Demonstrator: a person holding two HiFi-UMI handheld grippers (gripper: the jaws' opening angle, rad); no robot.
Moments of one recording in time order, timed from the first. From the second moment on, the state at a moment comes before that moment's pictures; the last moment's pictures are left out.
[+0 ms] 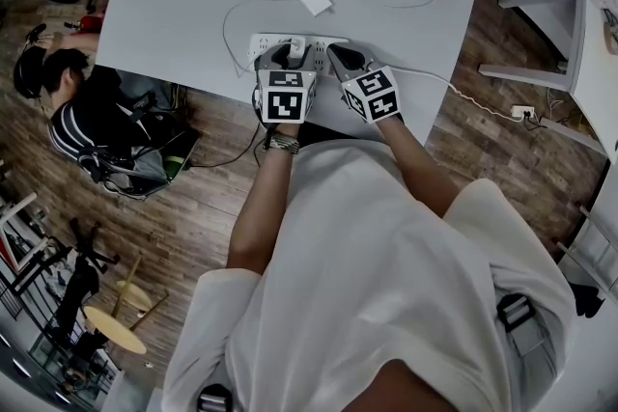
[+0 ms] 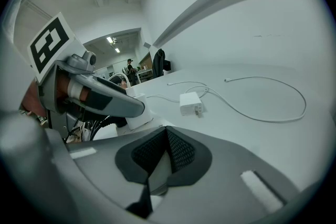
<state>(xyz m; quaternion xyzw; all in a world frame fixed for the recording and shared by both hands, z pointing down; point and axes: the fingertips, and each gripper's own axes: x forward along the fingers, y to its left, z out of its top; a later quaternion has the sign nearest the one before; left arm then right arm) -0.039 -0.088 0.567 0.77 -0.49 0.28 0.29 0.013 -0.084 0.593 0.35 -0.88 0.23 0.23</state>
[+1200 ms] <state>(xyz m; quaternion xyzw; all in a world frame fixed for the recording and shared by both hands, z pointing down) -0.036 -0.092 0.566 0.78 -0.48 0.31 0.25 0.012 -0.086 0.595 0.35 -0.88 0.23 0.23</state>
